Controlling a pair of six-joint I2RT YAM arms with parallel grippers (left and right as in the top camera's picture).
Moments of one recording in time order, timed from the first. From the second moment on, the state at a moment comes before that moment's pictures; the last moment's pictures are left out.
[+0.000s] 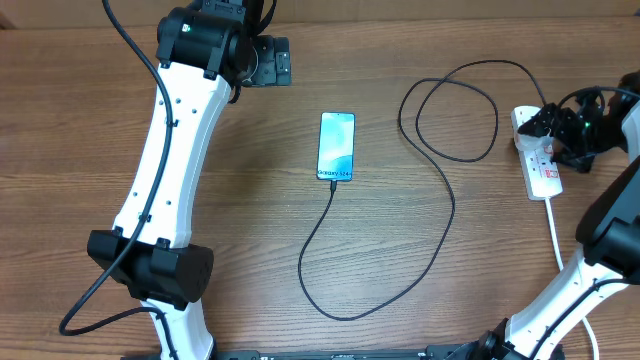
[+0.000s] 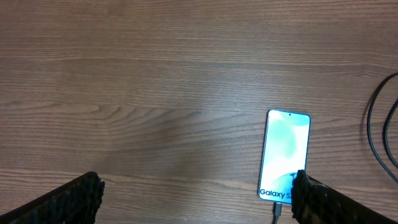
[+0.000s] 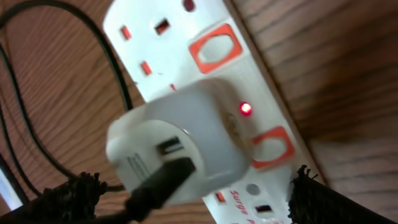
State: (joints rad) left arm -0.29 1.99 2.27 -1.34 -0.17 -0.33; right arm -0.53 2.20 1.75 -1.05 -0.43 0.01
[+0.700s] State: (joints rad) left arm -0.29 1.99 2.27 -1.34 -0.17 -0.33; right arm -0.53 1.75 1.75 -1.25 -0.37 0.05
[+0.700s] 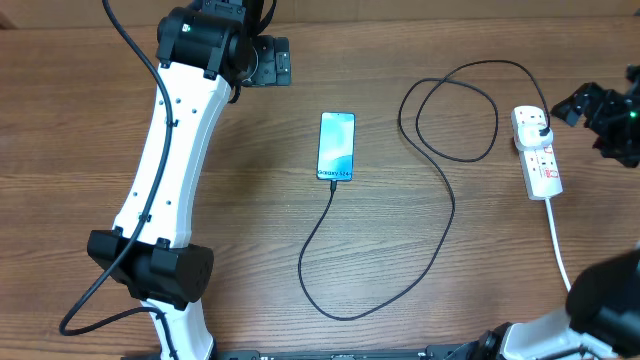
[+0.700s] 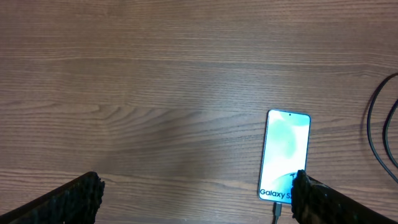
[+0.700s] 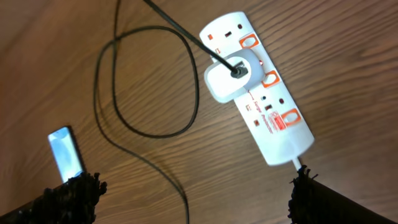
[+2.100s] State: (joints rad) left arm -0.29 1.99 2.27 -1.34 -0.17 -0.33; right arm -0.53 1.64 1.76 -1.27 -0.36 0.07
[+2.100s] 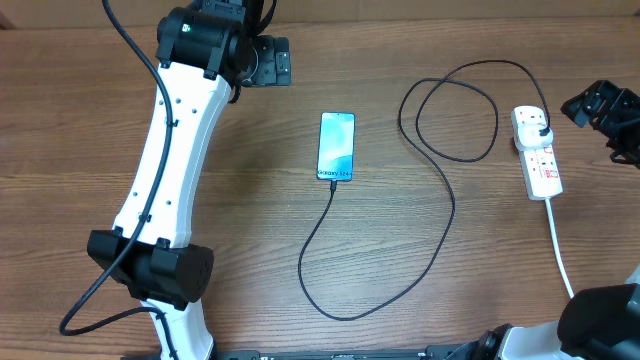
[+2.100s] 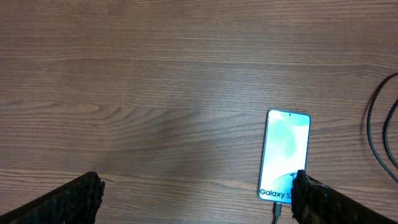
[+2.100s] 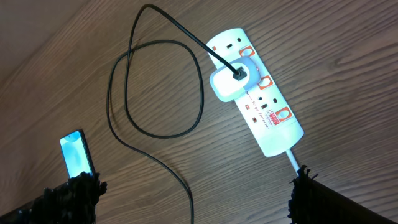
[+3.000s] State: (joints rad) left arm -0.29 1.99 2.27 -1.28 -0.17 -0.33; right arm -0.53 1.64 1.76 -1.27 -0.35 0.07
